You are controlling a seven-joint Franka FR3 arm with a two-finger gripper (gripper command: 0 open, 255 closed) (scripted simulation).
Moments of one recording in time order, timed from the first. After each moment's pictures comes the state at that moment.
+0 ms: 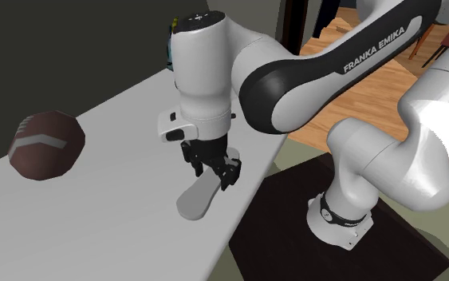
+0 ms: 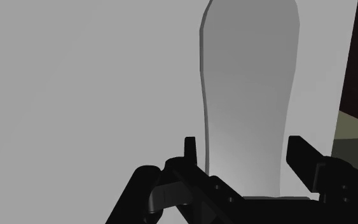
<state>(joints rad) 0.07 -0.54 -0.43 -2.54 -0.22 2.02 -0.78</state>
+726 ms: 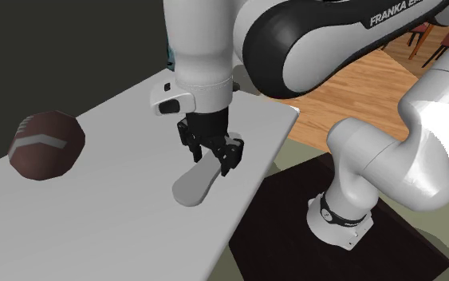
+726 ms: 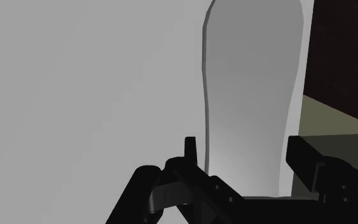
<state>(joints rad) 0.08 -0.58 -0.40 -2.43 -0.21 1.87 -0.77</state>
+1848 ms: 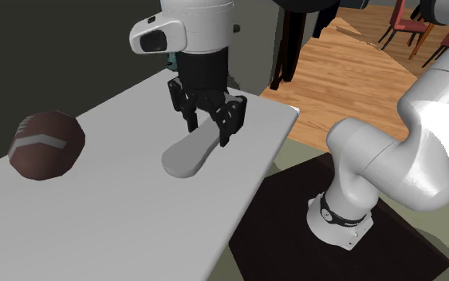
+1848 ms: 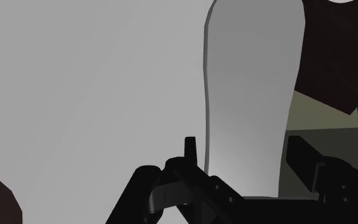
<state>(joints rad) 0.09 -0.58 -0.37 -2.19 -0.18 1.64 -0.78</state>
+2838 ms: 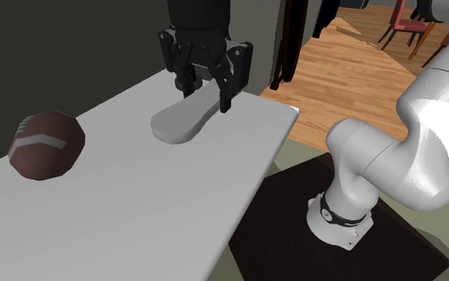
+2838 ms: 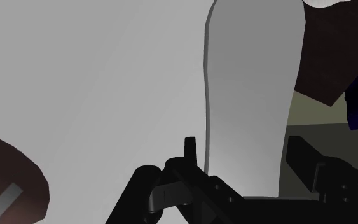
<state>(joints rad) 0.10 -0.53 -0.35 -1.95 -0.15 1.45 -0.79</state>
